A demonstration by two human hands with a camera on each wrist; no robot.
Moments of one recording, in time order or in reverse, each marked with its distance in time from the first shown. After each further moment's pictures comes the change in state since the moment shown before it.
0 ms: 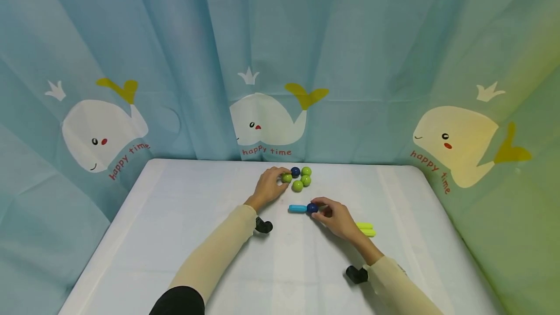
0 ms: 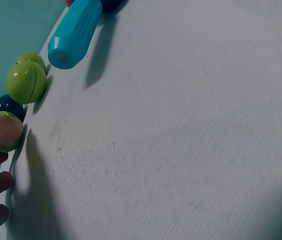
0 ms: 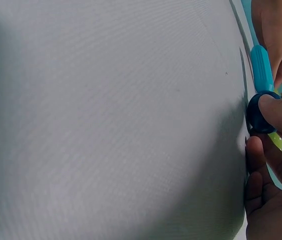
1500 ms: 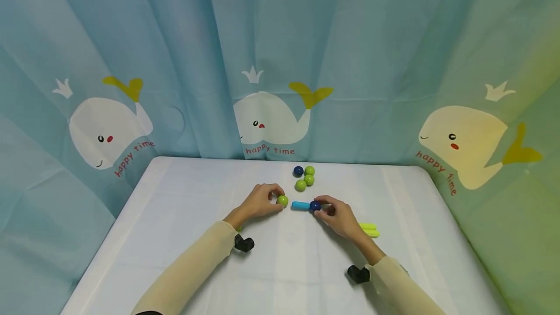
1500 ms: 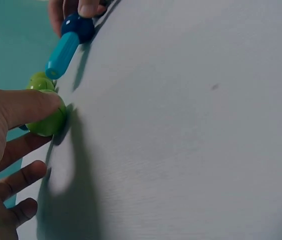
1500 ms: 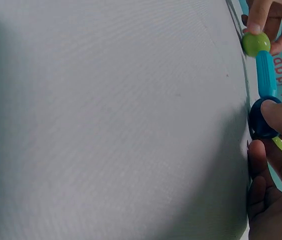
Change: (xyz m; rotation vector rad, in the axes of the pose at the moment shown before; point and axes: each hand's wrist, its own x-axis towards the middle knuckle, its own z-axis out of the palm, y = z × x) left_hand -0.056 -0.003 -0.033 -0.113 -0.217 0.023; right_hand 0.002 0.000 0.001 0.001 0.017 0.000
